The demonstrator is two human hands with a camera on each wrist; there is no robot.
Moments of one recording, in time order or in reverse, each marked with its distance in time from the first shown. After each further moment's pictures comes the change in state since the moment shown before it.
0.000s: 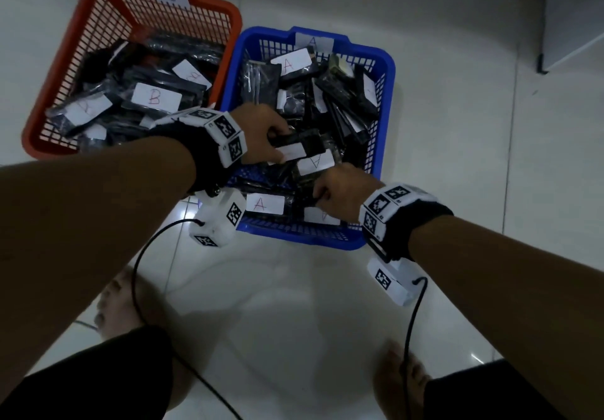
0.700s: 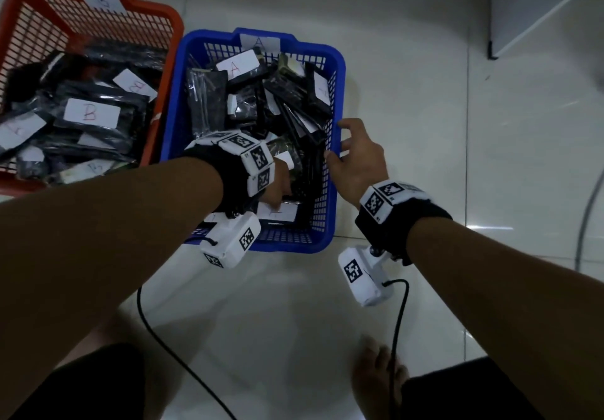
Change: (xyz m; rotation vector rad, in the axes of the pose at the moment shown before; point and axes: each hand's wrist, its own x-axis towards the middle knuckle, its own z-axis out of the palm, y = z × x) left_hand 0.040 0.072 0.059 0.364 -0.622 0.013; right_hand -0.017 0.058 -0.008 0.632 0.621 0.284
